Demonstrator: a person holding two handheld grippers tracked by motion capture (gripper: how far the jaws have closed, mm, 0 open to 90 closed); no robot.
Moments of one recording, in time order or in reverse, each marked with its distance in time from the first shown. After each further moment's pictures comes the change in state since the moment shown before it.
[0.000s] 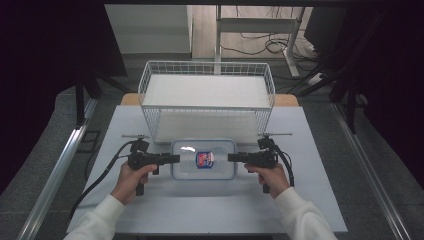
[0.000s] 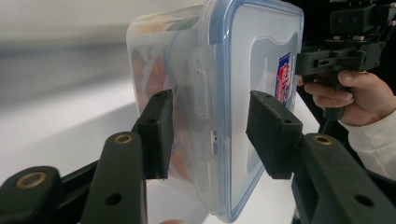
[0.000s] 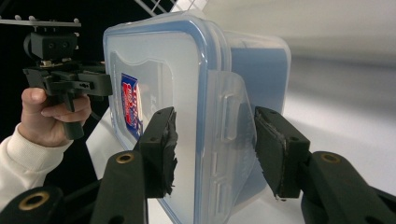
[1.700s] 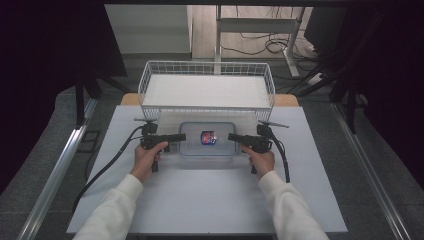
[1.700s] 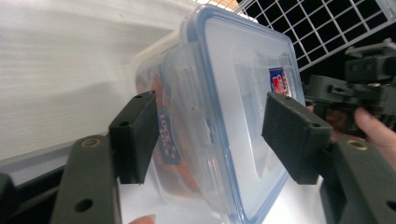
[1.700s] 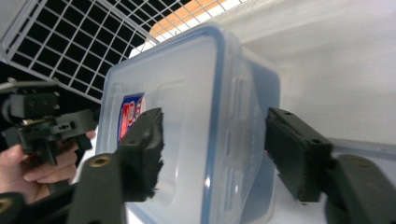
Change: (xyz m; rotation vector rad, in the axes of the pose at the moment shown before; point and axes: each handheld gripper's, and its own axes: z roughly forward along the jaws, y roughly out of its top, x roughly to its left) left arm 0.053 0.040 0.044 -0.100 0.051 -0.098; right arm -0.048 0.033 0.035 -0.178 -0.134 0.175
